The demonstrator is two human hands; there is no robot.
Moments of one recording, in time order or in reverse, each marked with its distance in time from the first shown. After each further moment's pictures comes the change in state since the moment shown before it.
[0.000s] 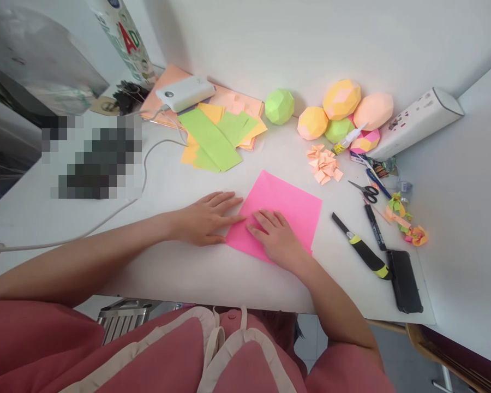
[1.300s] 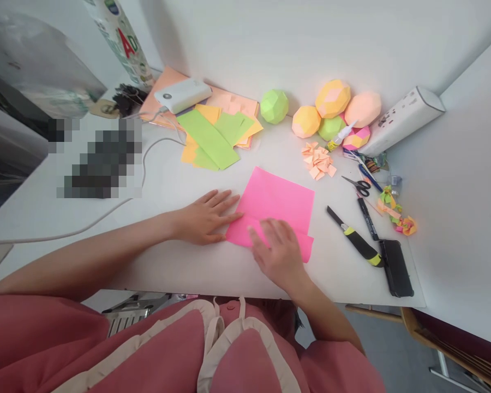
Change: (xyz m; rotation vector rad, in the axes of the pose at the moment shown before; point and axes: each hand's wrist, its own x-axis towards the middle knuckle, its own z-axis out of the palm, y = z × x) left_hand -0.007 0.008 0.006 0.043 -0.023 -0.043; right_hand -0.024 -0.052 -0.016 -0.066 0.326 0.182
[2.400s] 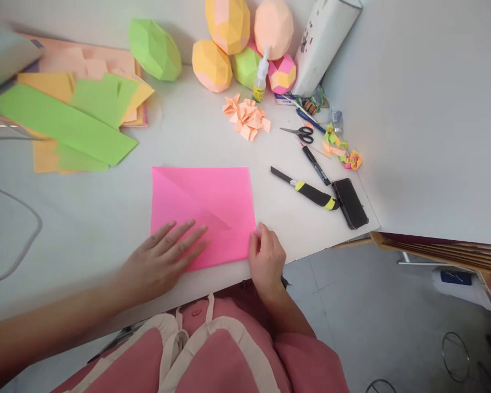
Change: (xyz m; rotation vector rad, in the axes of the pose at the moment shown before) left_hand 0.000 0.071 0.047 0.086 0.484 0.384; right_hand -0.083 -0.025 0.020 -0.010 0.295 0.986
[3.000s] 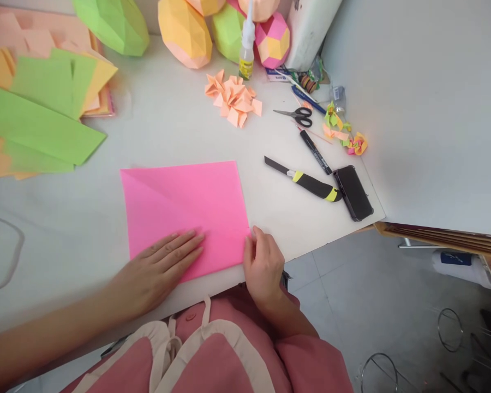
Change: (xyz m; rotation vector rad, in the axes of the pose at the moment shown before) left_hand -0.001 0.001 0.004 -0.237 -0.127 0.023; right_hand -0.006 -0.006 -0.006 -0.008 -0.024 0.011
